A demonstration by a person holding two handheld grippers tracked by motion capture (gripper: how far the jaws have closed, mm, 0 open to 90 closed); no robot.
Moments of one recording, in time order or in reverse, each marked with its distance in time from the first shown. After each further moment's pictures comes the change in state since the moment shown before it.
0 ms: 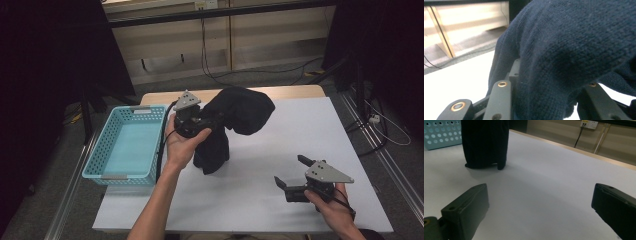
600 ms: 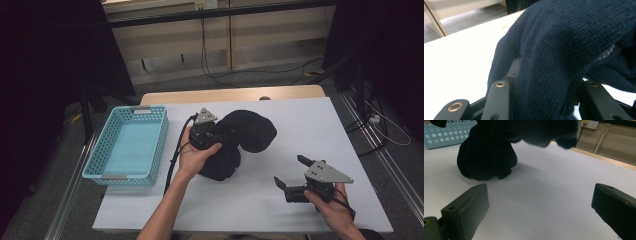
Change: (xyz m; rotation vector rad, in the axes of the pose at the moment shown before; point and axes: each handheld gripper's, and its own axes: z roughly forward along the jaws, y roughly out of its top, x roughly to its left) left arm 0.002 -0.049 0.045 0.172 0.001 0.035; right arm 0.001 0.000 0.001 0.003 0.002 -0.007
